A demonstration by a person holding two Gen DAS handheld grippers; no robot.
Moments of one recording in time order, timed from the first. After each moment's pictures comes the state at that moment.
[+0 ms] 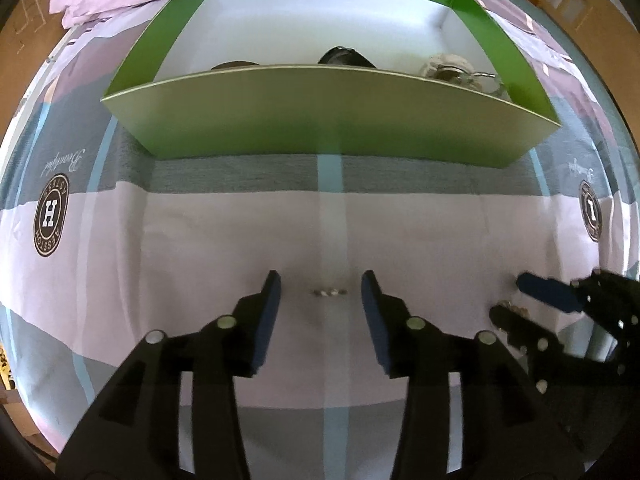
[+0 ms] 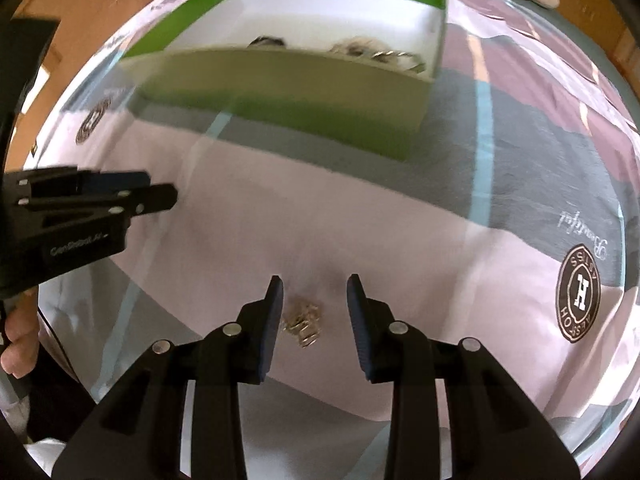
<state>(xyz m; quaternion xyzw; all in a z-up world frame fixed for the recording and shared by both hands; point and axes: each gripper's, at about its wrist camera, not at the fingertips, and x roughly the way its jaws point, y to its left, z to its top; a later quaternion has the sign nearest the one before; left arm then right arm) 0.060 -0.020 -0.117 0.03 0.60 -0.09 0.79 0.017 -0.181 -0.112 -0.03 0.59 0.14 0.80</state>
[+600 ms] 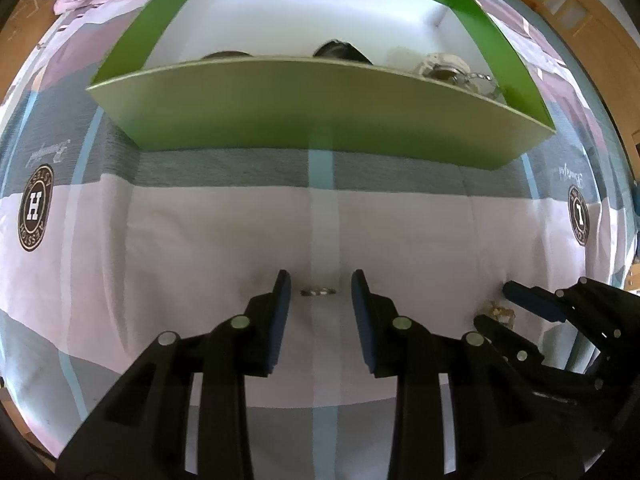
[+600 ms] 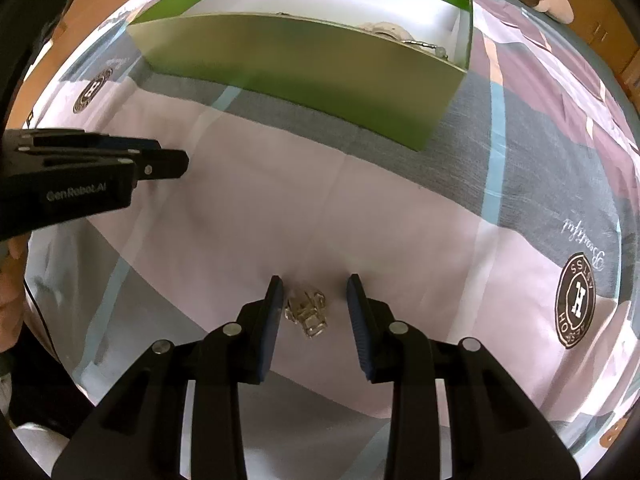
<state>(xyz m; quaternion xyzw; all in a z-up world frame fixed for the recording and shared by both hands) 0.062 -0.013 -0.117 0.01 0.62 -0.11 0.78 0.014 -0.160 -0.121 -0.08 0.60 0.14 0.79</state>
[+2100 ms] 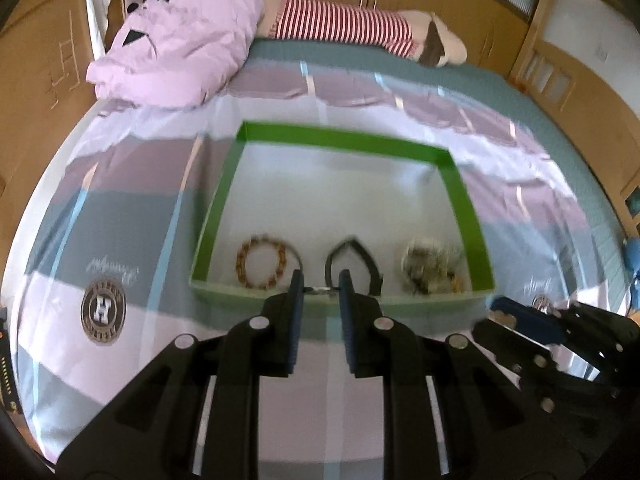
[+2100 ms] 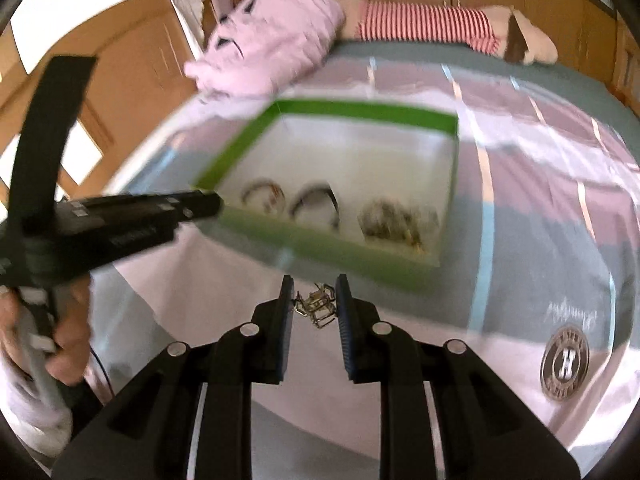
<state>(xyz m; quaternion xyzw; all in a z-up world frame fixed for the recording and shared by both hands) 0.088 0.002 0.002 -0.02 0.46 -0.09 0.88 0.030 -0.174 -0.021 0.04 0.44 0.19 0.87</state>
